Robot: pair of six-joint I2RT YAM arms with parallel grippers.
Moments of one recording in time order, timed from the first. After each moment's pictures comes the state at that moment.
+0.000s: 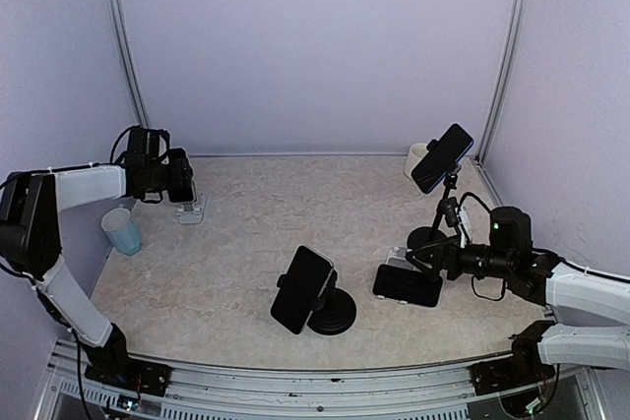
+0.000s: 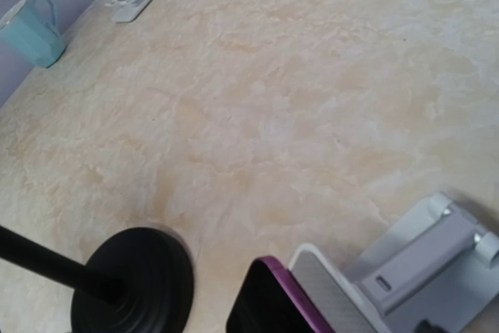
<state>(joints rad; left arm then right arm) -0.11 1.63 1.05 -0.03 -0.10 -0.19 0.48 0.91 0.33 0.16 -0.44 0.31</state>
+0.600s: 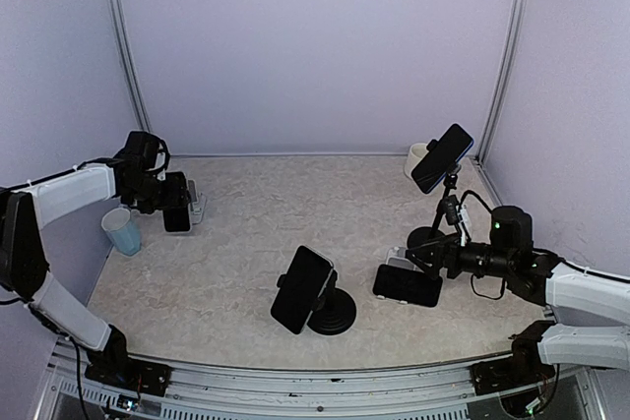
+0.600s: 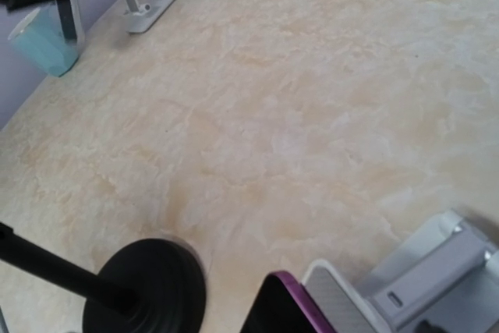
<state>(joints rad) -0.14 1.49 1.08 -0.45 -0.06 -0.26 0.48 0.91 0.33 0.20 -0.45 0.32</state>
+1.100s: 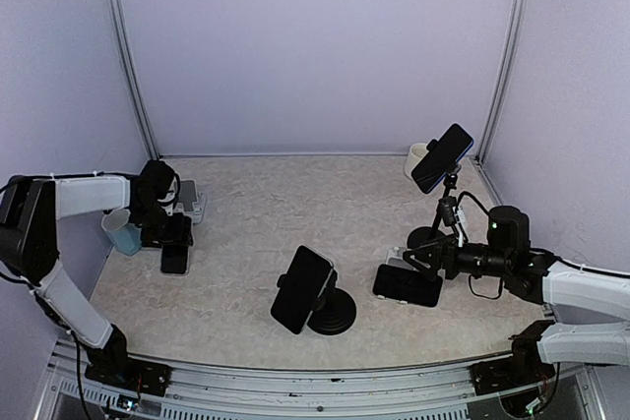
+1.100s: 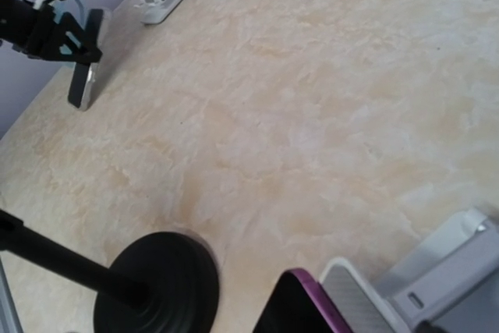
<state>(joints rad) -0.17 1.58 0.97 -0.63 -0.06 -0.25 0.48 0.95 0.33 0.24 -0.50 0.33</state>
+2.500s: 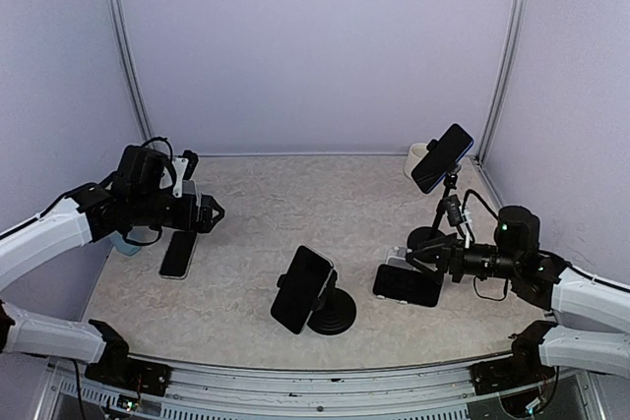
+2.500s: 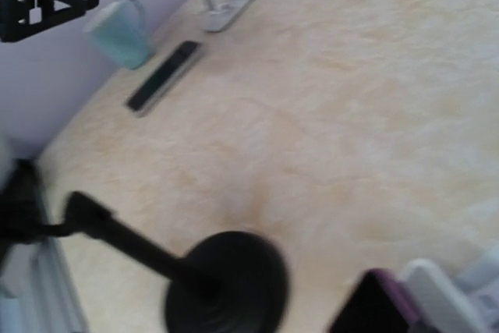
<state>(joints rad) -0.49 1.12 0.88 -0.47 -0.01 -0.23 0.50 0.83 0.33 0.18 -0.57 0.36</state>
